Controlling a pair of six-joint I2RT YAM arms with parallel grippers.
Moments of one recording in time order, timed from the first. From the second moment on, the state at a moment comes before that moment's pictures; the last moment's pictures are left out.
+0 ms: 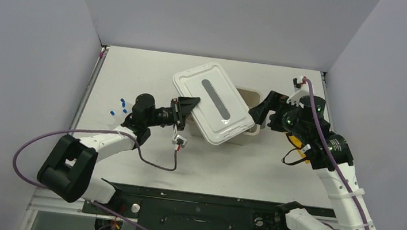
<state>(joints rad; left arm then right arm) -0.45 1.36 0.62 0.69 0.82 1.82 0.36 0.97 1.23 -0.75 -0.12 0.49</state>
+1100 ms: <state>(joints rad) -0.46 1.32 0.87 -0.16 0.67 2.08 0.42 1.09 1.11 -0.58 -0.04 0.57</state>
